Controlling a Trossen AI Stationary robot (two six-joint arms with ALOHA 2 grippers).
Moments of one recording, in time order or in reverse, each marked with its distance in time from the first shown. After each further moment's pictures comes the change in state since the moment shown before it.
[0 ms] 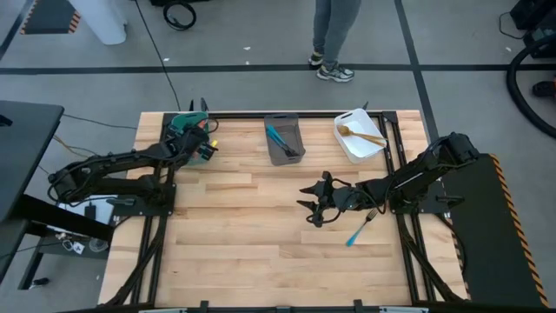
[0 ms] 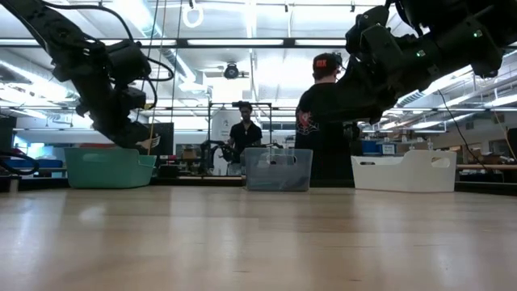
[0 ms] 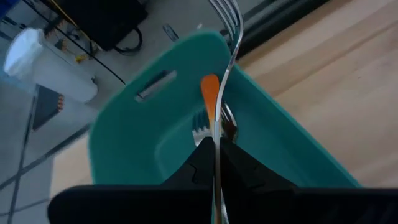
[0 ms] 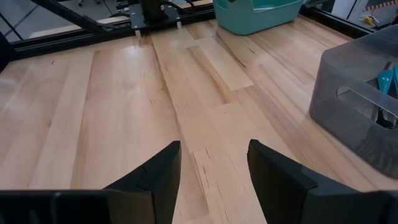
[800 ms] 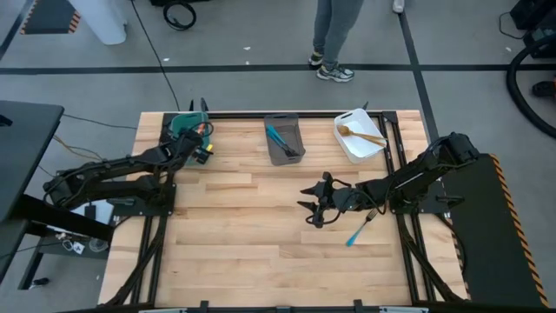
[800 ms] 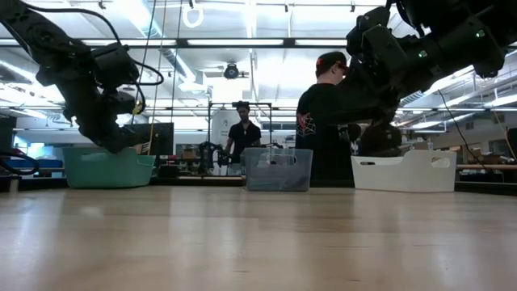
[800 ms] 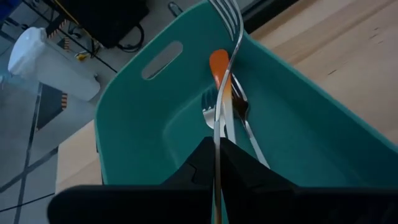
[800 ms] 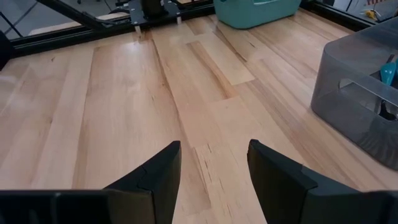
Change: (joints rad) left arm 0.020 -0.095 -0.087 -0.005 0.003 0.039; right arm 0.007 0.000 0.000 -0.019 0.002 0.023
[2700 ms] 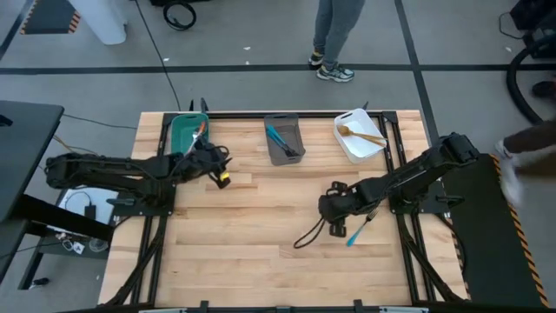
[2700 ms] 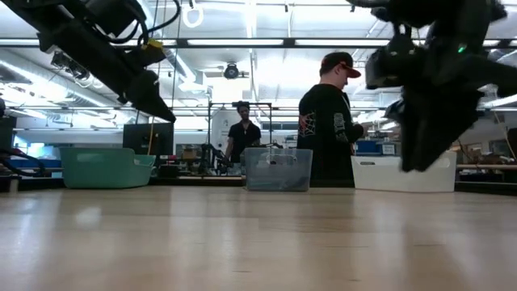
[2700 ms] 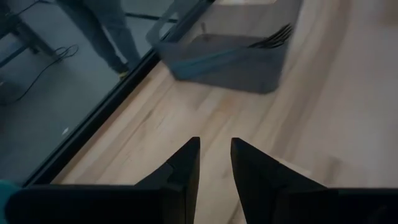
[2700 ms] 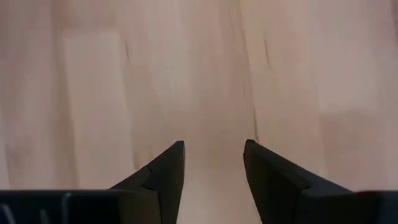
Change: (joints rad) left arm -0.497 -0.003 0.125 0.146 0.218 0.032; right arm 0.038 0.000 0.275 -1.040 -0.321 0.090
